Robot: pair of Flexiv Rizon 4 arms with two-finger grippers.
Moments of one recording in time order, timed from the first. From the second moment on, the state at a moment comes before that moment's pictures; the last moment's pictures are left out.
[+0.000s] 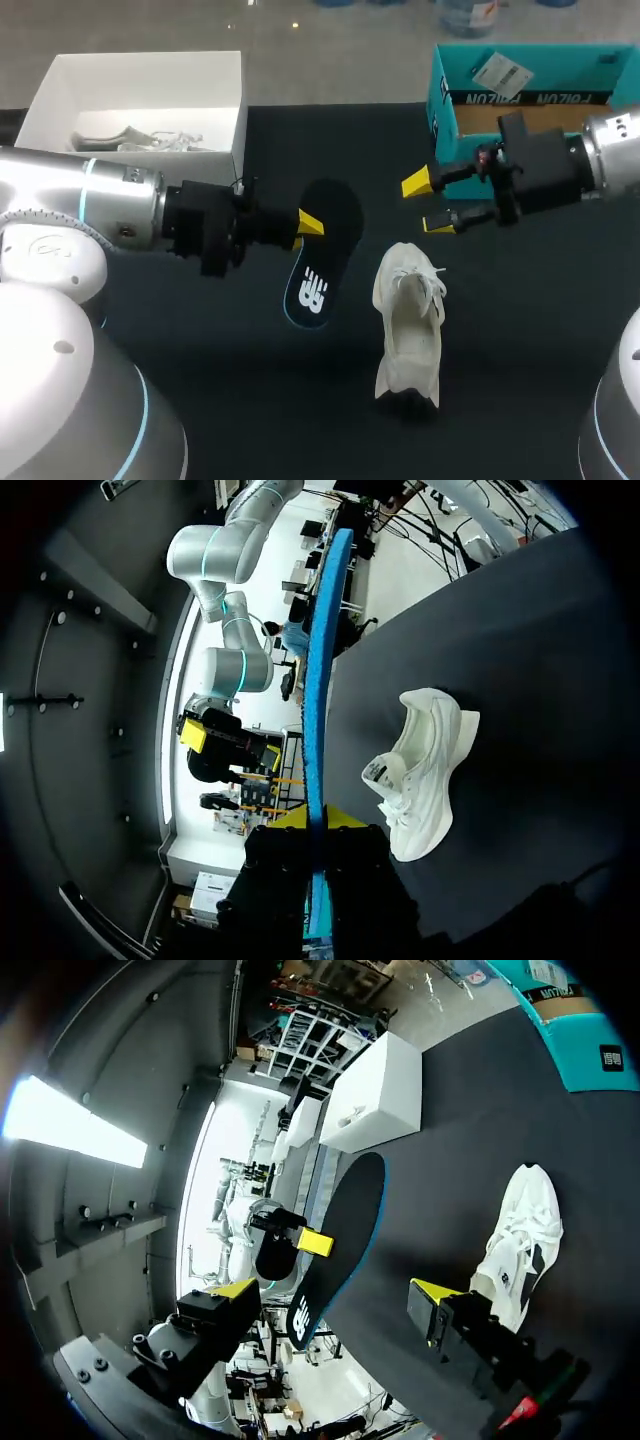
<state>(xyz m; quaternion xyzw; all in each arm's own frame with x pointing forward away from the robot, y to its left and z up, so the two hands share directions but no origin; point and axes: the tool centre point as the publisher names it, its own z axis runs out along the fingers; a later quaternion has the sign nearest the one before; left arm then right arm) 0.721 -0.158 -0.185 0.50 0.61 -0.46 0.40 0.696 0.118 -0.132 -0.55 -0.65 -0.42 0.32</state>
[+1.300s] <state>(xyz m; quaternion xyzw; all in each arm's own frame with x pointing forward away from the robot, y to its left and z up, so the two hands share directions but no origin) 0.707 -0.146 -0.177 0.50 0.62 -0.46 0.40 0.715 0.038 -0.133 -0.35 -0.89 -0.26 0.10</state>
